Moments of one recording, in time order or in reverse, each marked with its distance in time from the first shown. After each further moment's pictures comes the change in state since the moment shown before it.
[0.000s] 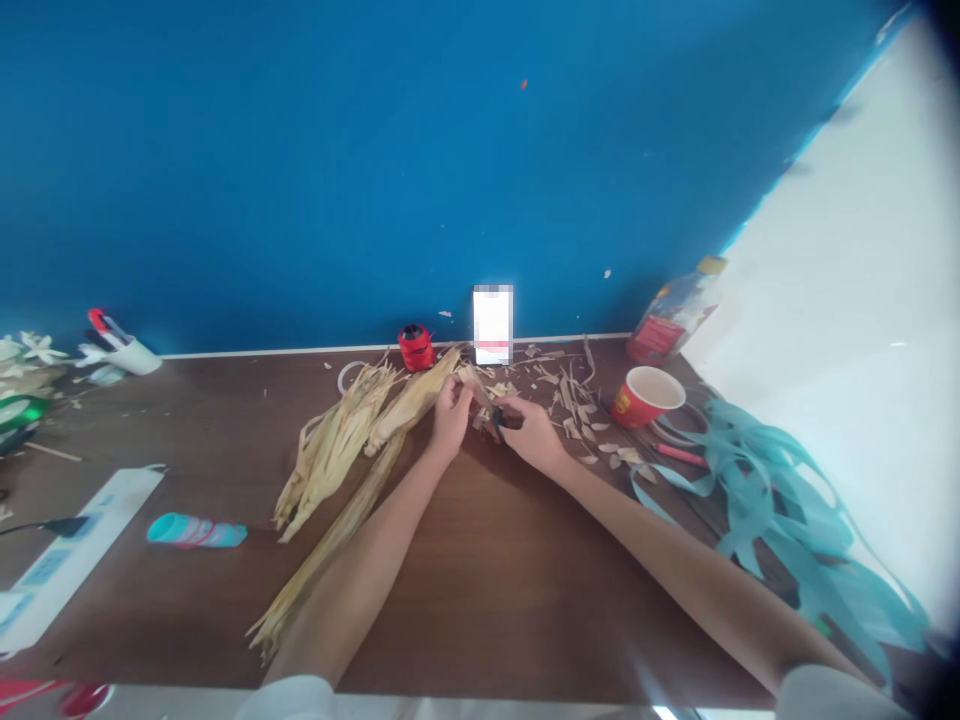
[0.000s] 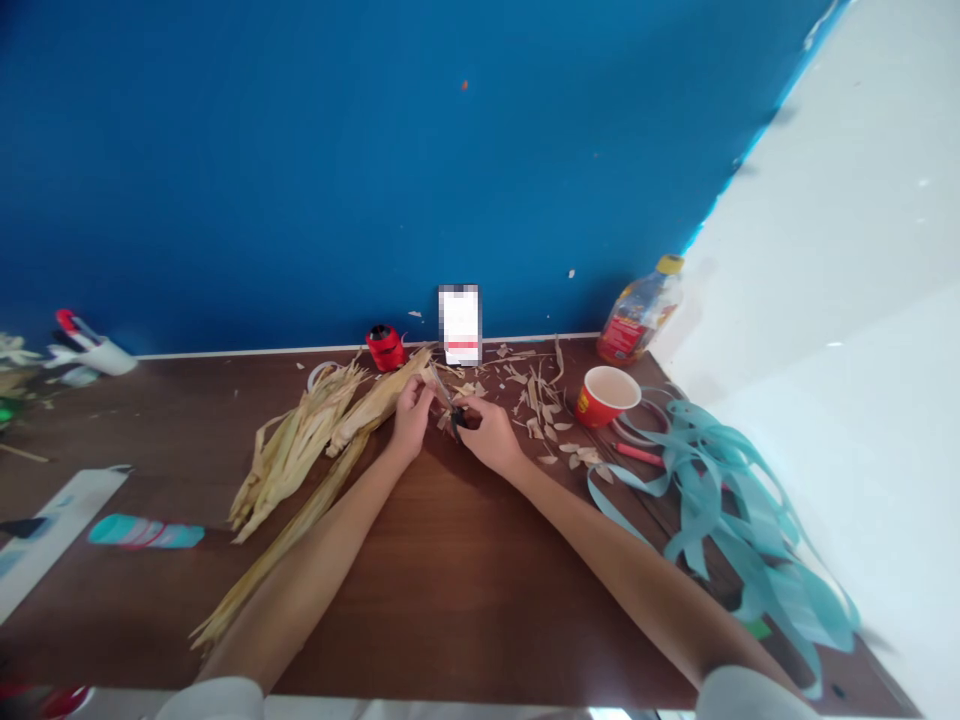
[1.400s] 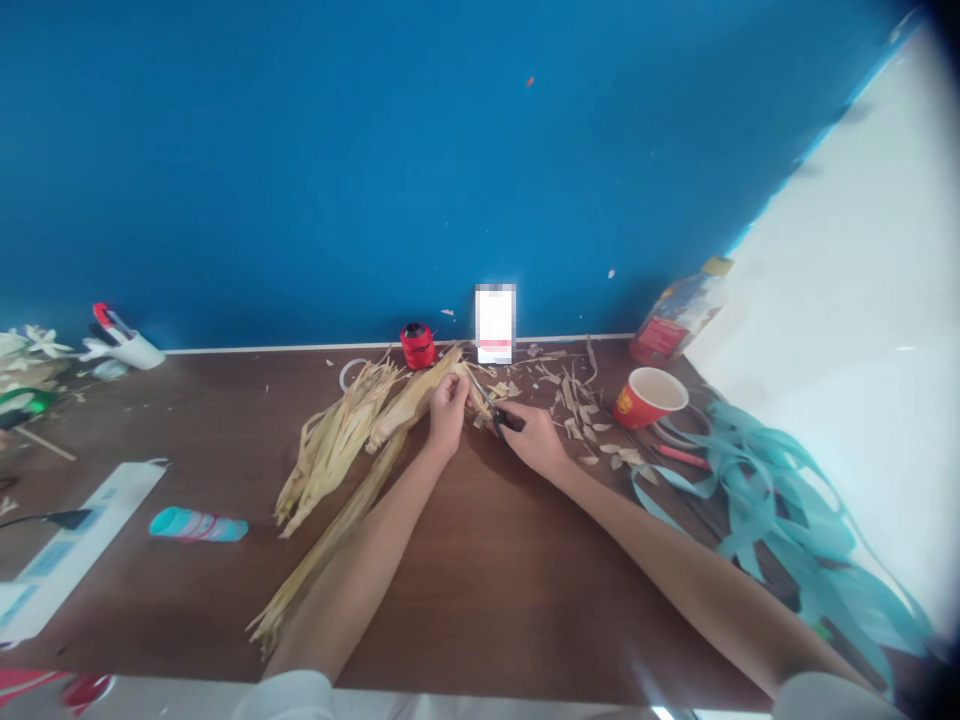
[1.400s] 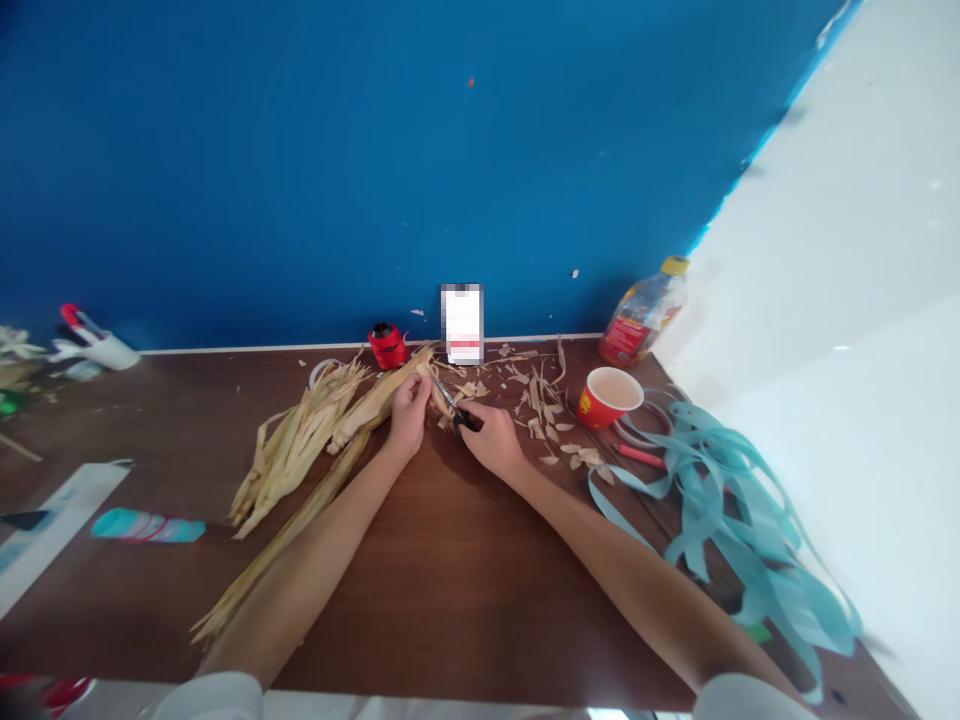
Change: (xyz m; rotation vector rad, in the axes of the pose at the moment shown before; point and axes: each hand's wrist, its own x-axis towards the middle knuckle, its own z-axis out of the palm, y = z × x) left_hand 0.004 -0.007 -0.005 -0.006 0.072 0.048; right_hand -0.004 0.005 -0.001 -0.238 0.044 -0.074
